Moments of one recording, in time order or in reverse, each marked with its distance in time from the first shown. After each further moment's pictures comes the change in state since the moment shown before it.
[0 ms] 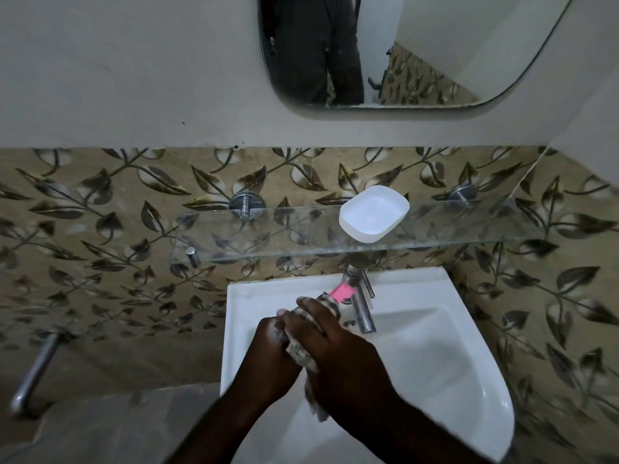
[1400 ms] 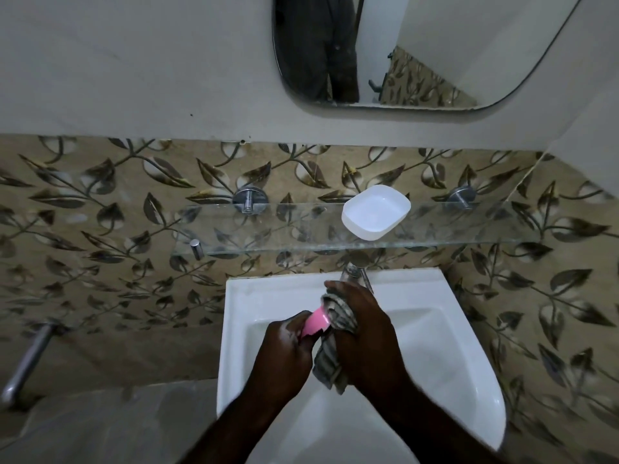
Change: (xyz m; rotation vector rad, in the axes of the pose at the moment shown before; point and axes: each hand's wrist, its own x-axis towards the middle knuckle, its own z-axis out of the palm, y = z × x) left_hand -0.010 -0.014 0.024 -0.024 0.065 -0.126; right_hand 0.007 0.021 -0.010 0.410 0.233 0.339
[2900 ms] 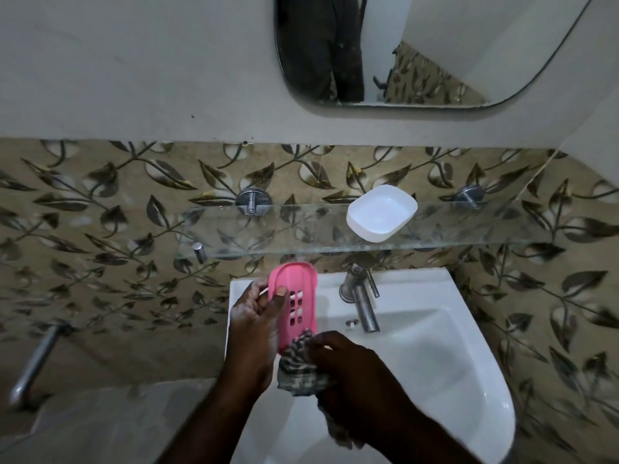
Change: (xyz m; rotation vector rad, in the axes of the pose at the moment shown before) left_hand 0.025 0.013 -0.028 -0.798 0.302 -0.370; right_hand -0.025 -0.006 0.000 -0.239 -0.539 -0.061
